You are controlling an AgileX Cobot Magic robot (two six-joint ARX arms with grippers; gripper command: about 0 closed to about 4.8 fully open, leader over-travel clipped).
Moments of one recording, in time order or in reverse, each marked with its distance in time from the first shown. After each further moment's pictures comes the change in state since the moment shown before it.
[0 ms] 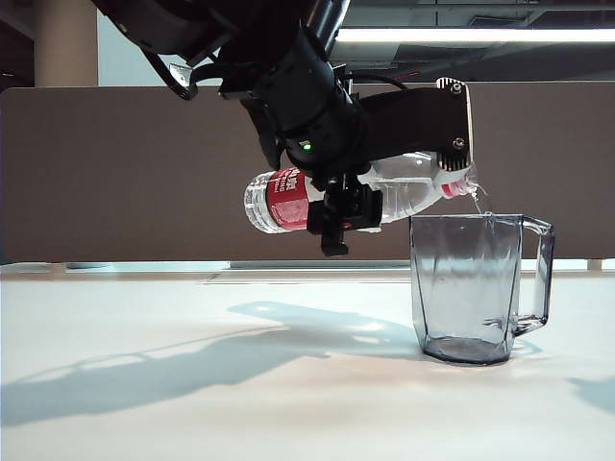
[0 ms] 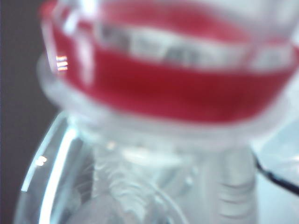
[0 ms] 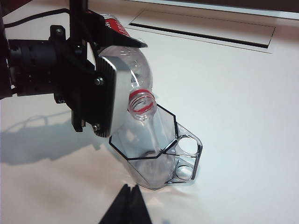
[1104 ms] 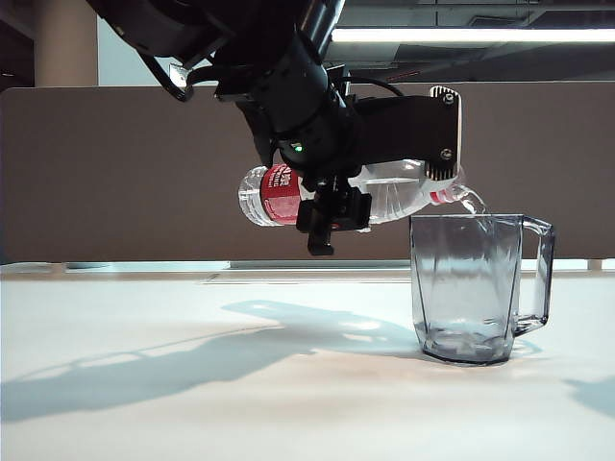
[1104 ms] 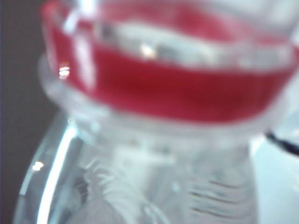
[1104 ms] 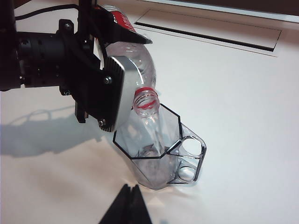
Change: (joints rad) left arm 0.016 0.000 0.000 0.000 -0.007 0.068; right arm 0.000 0.000 0.000 0.000 -0.018 -0.026
